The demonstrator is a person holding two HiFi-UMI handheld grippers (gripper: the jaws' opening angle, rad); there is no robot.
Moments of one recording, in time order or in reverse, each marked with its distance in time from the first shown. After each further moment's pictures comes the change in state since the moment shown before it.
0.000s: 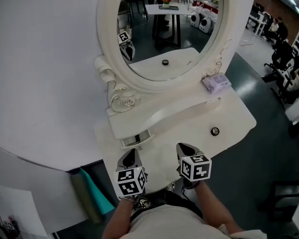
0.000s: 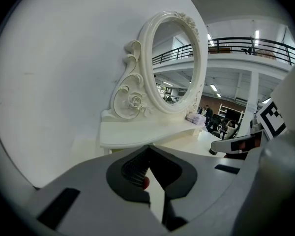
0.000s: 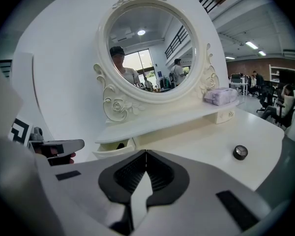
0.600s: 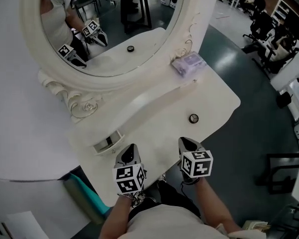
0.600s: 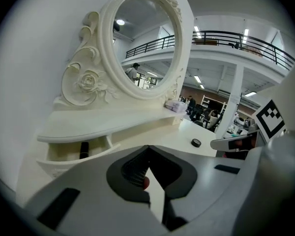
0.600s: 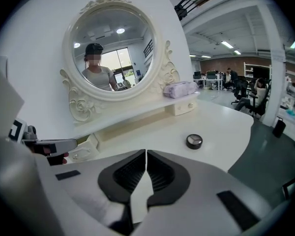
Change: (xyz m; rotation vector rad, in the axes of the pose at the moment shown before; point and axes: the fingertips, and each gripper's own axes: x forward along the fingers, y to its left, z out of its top) left arm 0.067 -0.103 -0.027 0.087 0.117 -0.178; right arm -0.034 -0.125 -0.032 0.140 0.019 -0.218
